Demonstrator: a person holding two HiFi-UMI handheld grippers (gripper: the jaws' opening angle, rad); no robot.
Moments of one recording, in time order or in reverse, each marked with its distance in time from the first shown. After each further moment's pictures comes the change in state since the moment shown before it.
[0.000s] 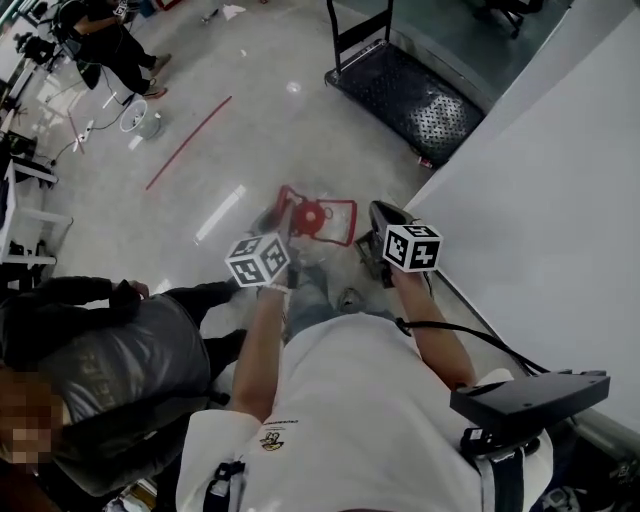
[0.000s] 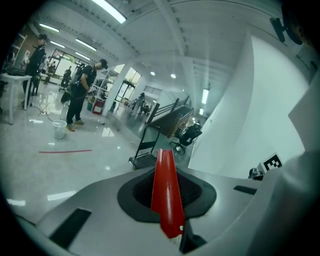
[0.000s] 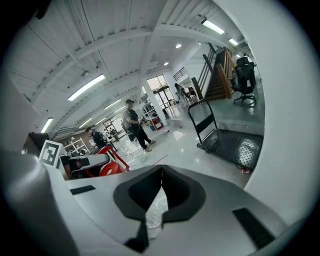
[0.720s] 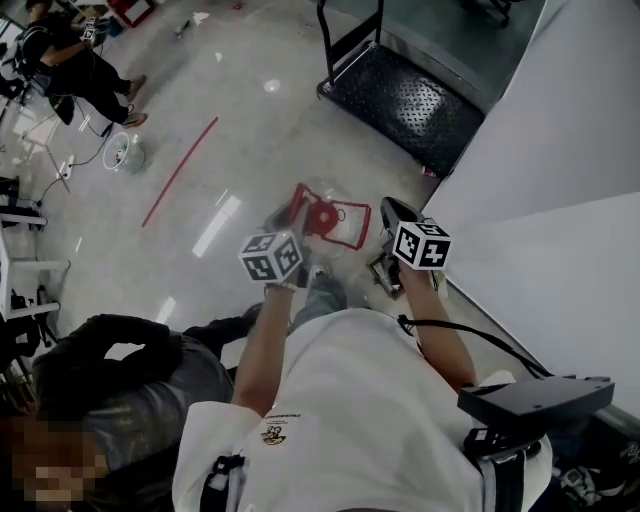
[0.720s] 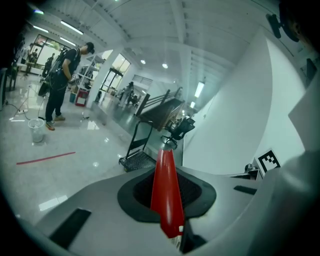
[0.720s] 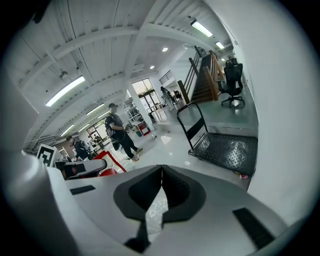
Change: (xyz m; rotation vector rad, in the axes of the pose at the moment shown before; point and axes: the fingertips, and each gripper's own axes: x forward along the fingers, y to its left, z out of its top) left arm 0.177 0.080 0.098 0.037 0.114 -0.146; right arm 0.161 -0.049 0.113 0.097 -0.051 -0.145
